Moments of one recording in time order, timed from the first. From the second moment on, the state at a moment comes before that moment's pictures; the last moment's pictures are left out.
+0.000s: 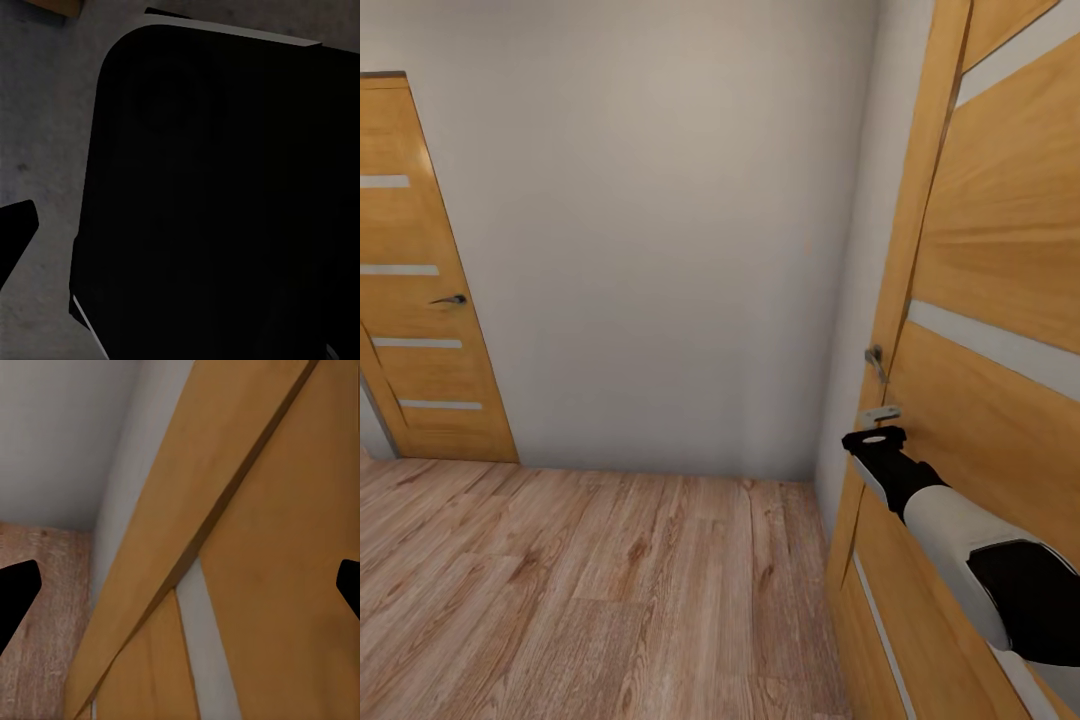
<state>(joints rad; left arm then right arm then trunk) 0.01 -0.01 0.10 -0.02 0.11 -0.05 0.00 -1.10 -0.10 0.28 -0.28 -0.03 0.26 -0.31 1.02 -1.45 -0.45</state>
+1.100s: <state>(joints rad) 0.01 -0.01 0.10 -0.02 0.11 -0.05 0.00 -1.08 0.15 0.28 -0.09 -0.02 0.22 -0.30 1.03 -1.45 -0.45</state>
